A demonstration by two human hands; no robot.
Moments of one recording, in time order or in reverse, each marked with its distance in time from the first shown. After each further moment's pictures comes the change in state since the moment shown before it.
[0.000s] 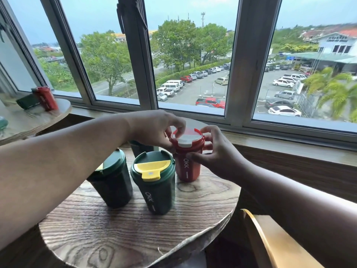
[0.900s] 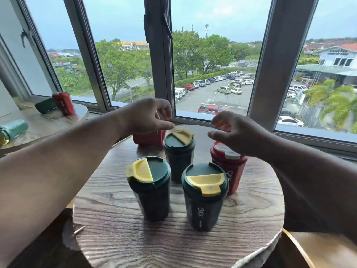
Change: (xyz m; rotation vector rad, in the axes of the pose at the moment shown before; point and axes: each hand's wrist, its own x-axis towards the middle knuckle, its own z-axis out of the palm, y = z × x) left_hand -0.059 -0.100 -0.036 -0.081 0.378 -0.158; right_hand 0.059 -0.082 0.021 -0.497 -0.063 0.006
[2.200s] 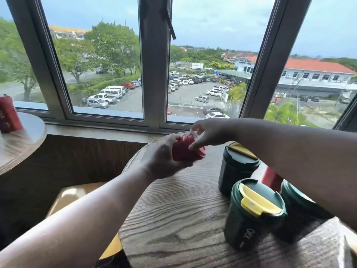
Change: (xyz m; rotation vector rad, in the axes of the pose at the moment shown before) left_hand 0.021 -0.204 0.093 -0.359 0.115 0.228; right_hand 0.154 -0.138 0.120 -0.470 -0.332 0.309
